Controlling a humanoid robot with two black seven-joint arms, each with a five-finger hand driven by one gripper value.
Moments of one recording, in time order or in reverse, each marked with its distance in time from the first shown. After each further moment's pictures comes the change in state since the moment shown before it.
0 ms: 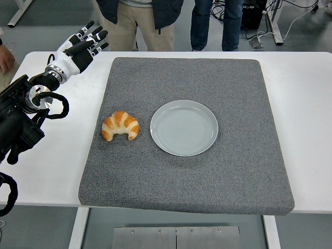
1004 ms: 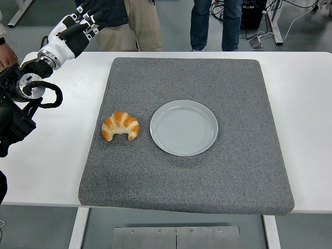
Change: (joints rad) left arm -0.023 0.069 0.001 -0.119 0.006 -0.012 -0.023; right arm 0.000 0.000 0.000 0.000 0.000 0.000 0.000
